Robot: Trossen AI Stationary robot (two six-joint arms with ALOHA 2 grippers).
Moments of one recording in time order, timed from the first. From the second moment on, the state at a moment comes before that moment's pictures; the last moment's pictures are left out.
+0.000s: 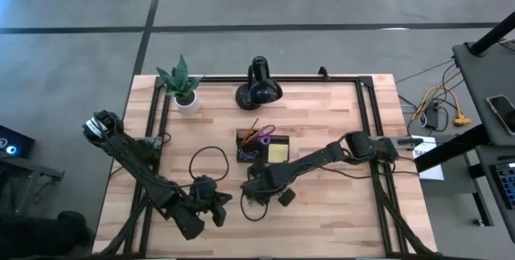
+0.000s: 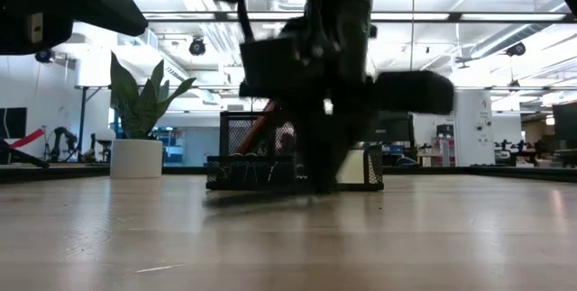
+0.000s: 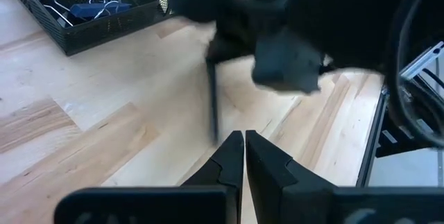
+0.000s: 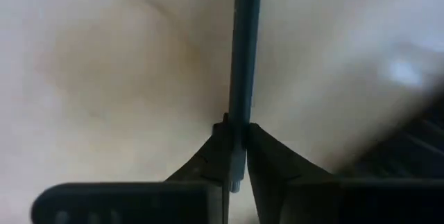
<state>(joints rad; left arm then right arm) -0.79 1.53 0.97 -0.37 -0.79 -1.48 0.30 2.30 1.83 -1.04 0.16 -0.49</state>
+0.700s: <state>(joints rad) -0.79 1.48 0.97 -0.38 -0.90 -1.37 0.20 2.18 2.06 -1.55 1.08 -0.48</state>
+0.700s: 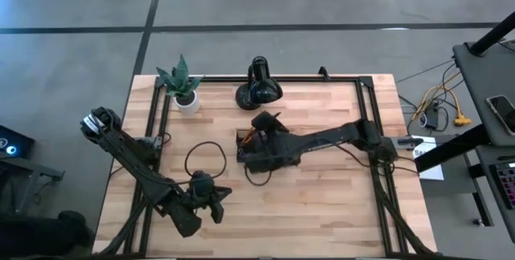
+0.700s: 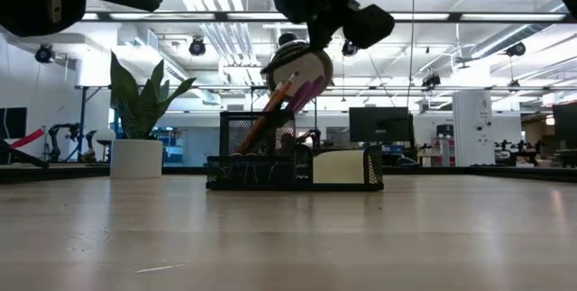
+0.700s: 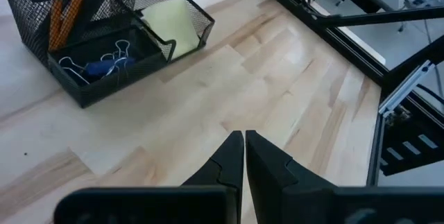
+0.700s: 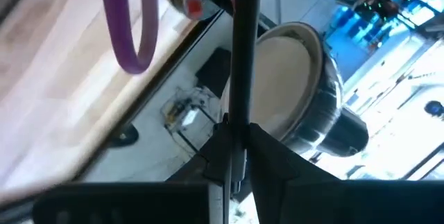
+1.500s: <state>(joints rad) -0.79 1.48 0.96 -0.38 -0.89 -1.34 0.15 2.30 2.05 -1.57 1.02 -0.54</state>
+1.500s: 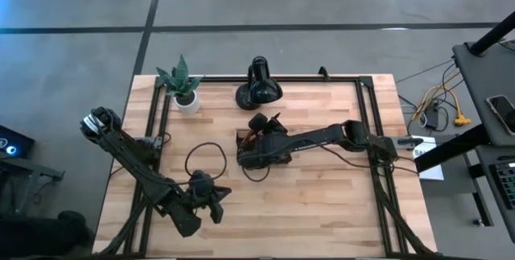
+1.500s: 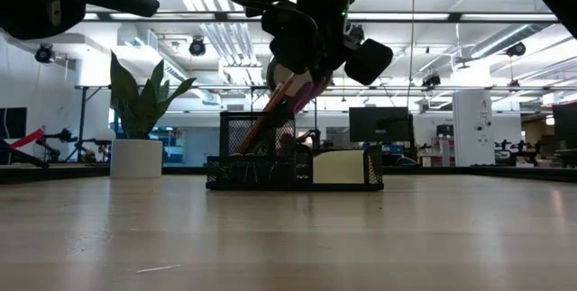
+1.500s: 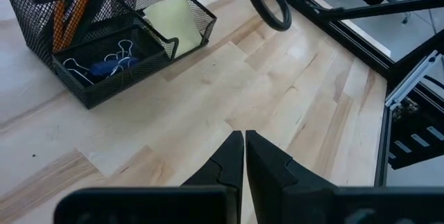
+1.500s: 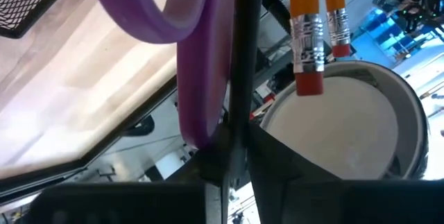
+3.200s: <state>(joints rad) -0.77 1.45 0.96 -0.38 -0.90 -1.33 0.17 2.07 2.31 -1.57 0.43 0.51</state>
